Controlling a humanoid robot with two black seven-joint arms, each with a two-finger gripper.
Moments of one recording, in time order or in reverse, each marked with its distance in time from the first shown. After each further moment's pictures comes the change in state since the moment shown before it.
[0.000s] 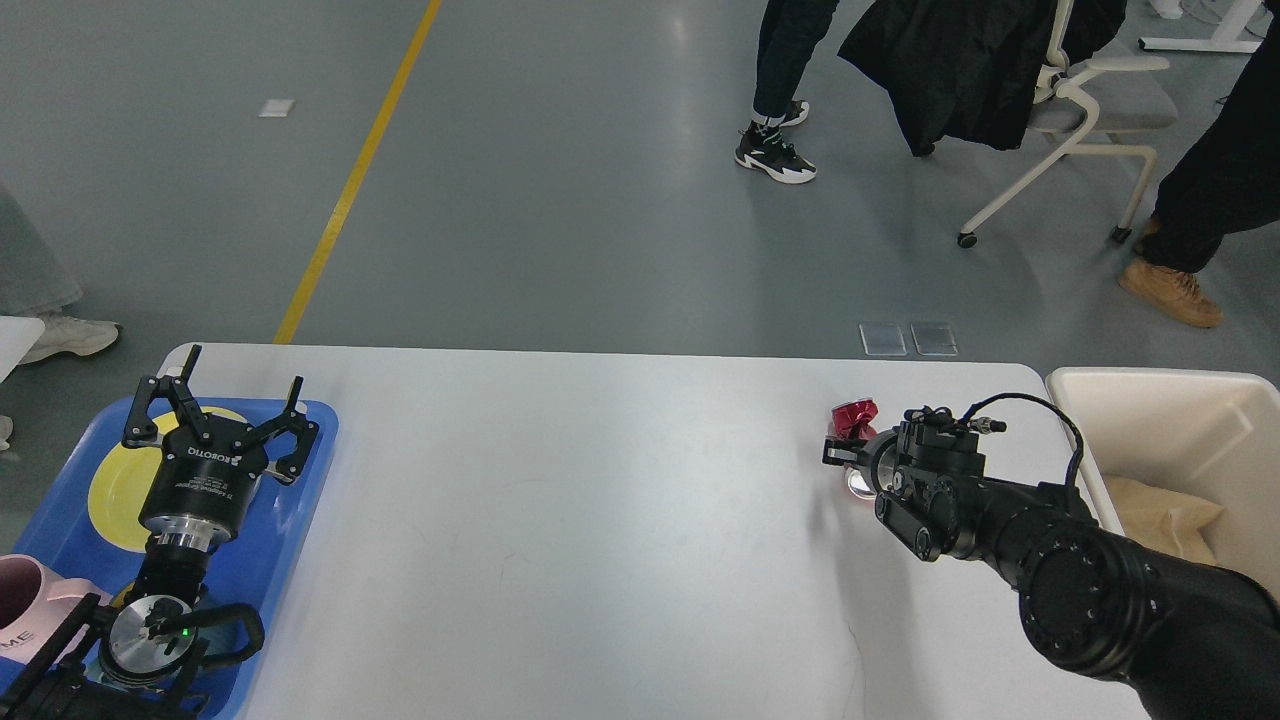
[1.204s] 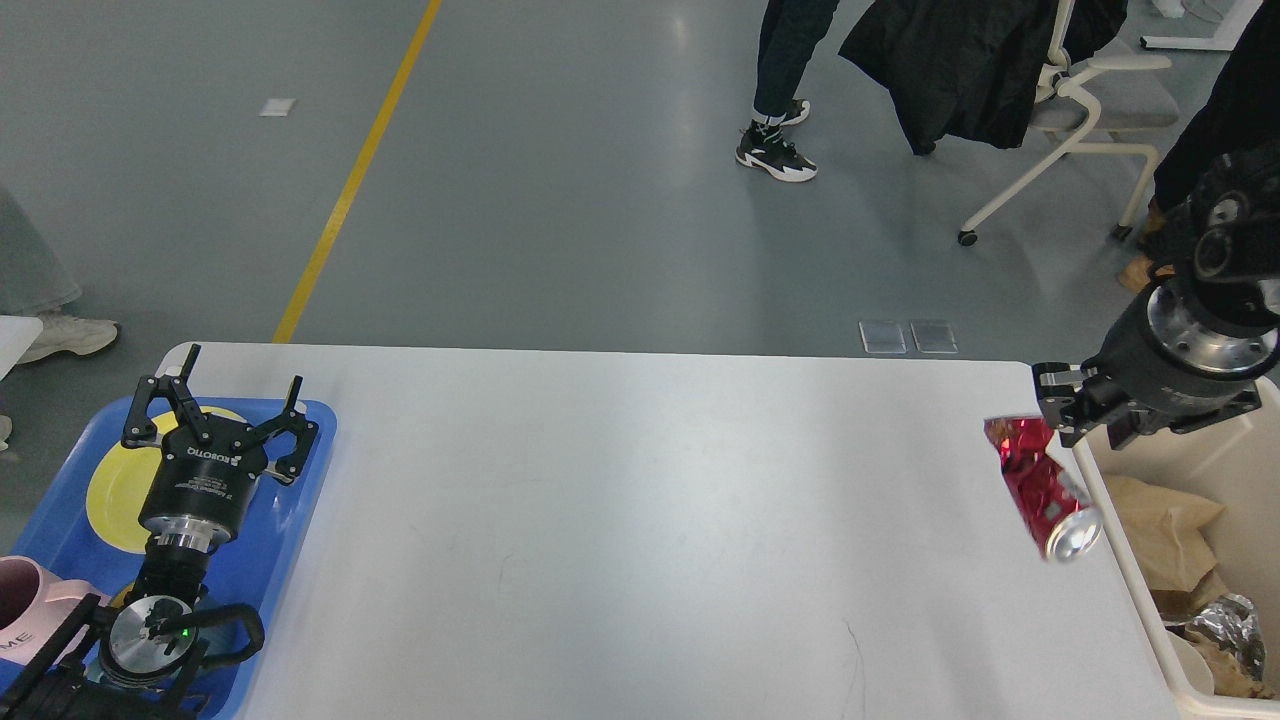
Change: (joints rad) left arm 0.000 0.000 0.000 0.000 0.000 0.000 0.000; right arm 1.457 -0.465 -0.460 1.503 0.076 0.424 -0.037
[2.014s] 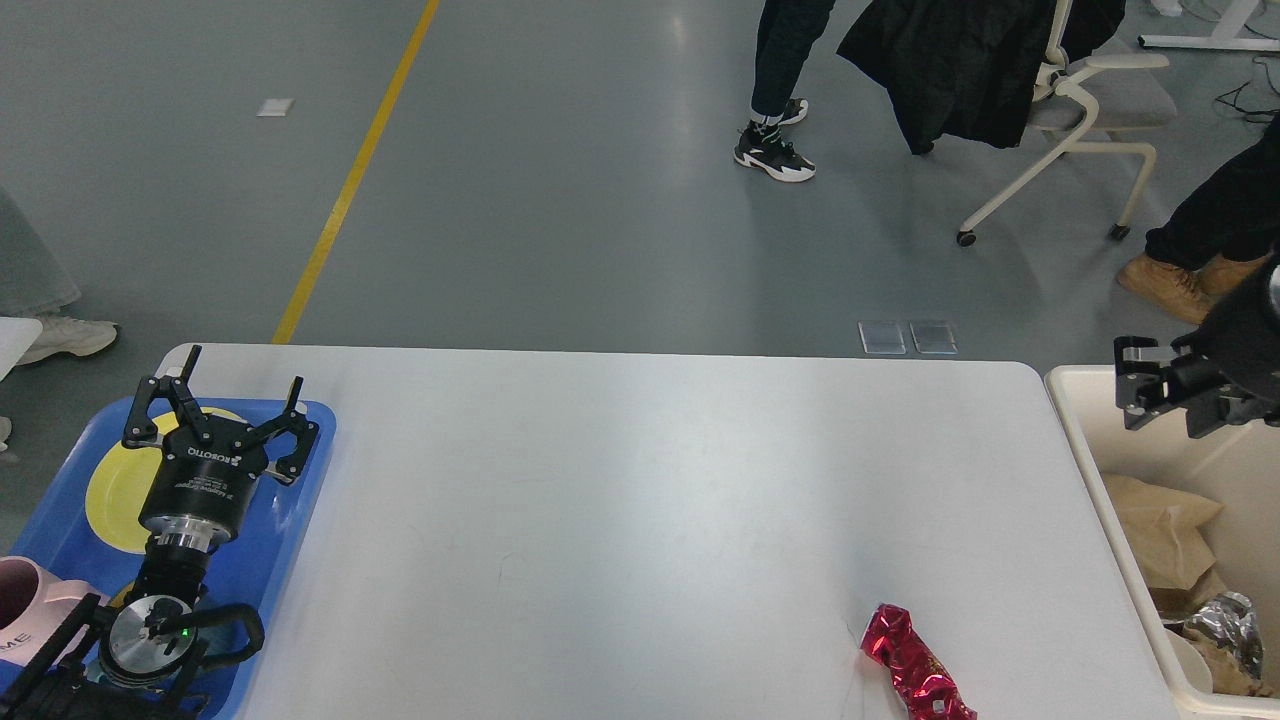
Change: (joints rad) left arm 0.000 0.000 0.000 0.000 0.000 0.000 0.000; right arm 0.088 -0.009 -0.107 0.014 -0.001 -0.006 0.082
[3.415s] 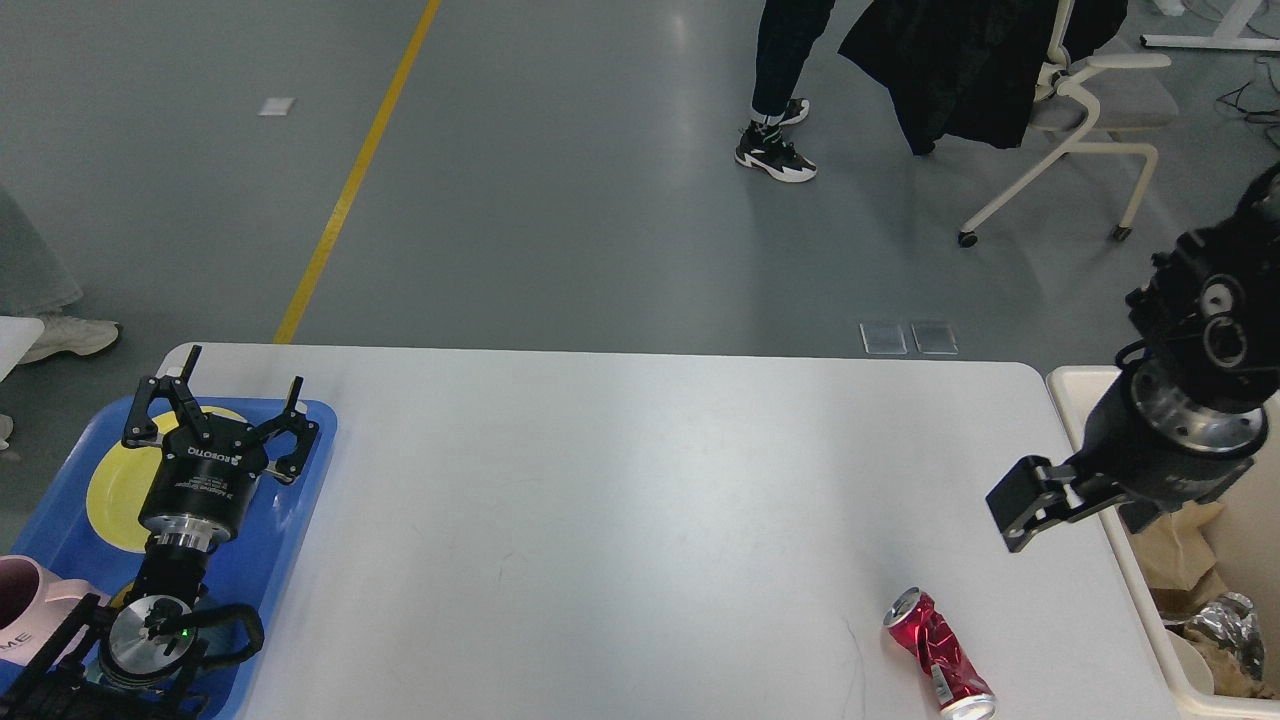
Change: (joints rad) left arm 0.000 0.000 0.000 0.000 0.000 0.000 0.000; right arm -0.256 -0.001 0.224 0.033 -0.286 0.035 0.086
